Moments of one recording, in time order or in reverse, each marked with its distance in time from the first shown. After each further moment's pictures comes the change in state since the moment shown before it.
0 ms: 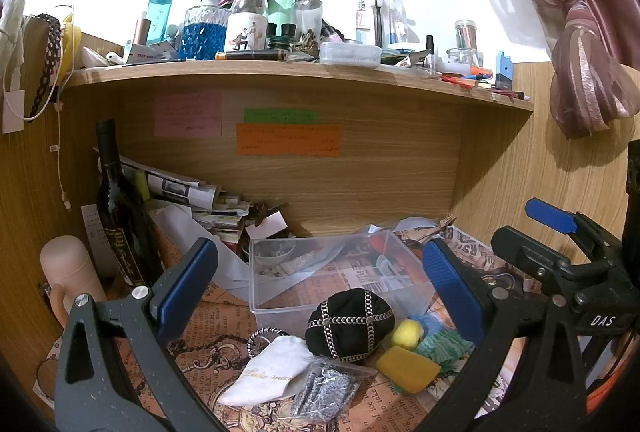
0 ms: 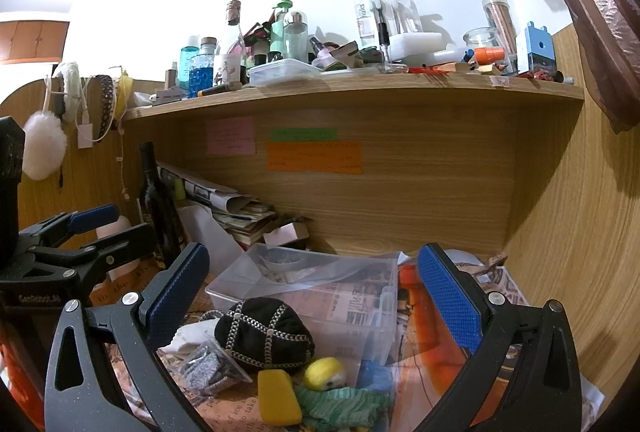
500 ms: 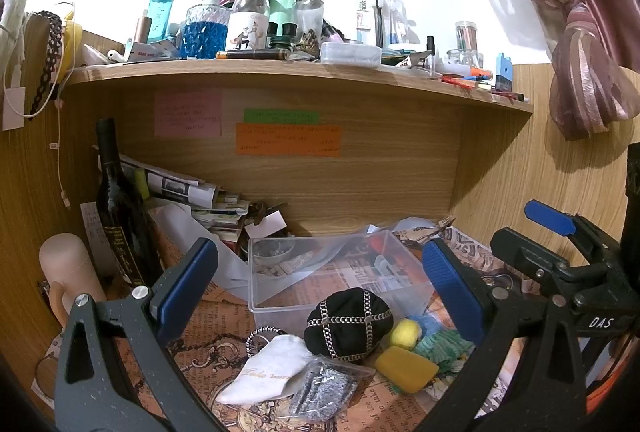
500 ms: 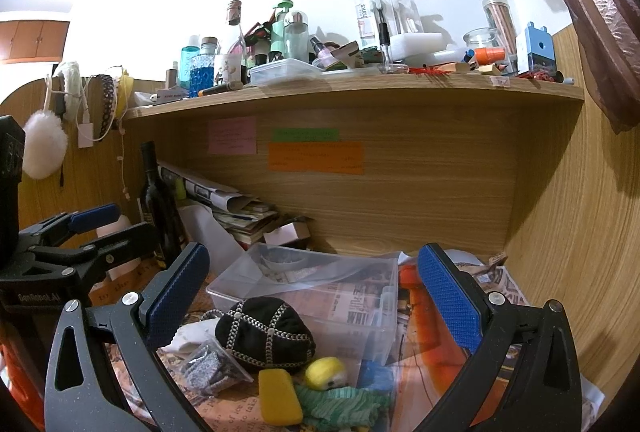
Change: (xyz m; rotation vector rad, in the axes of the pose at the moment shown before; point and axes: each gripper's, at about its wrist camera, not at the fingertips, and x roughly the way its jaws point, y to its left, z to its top) left arm -0.001 0.000 0.000 -0.008 0.002 -0.004; right arm 0.000 0.000 0.000 0.002 0.000 0.001
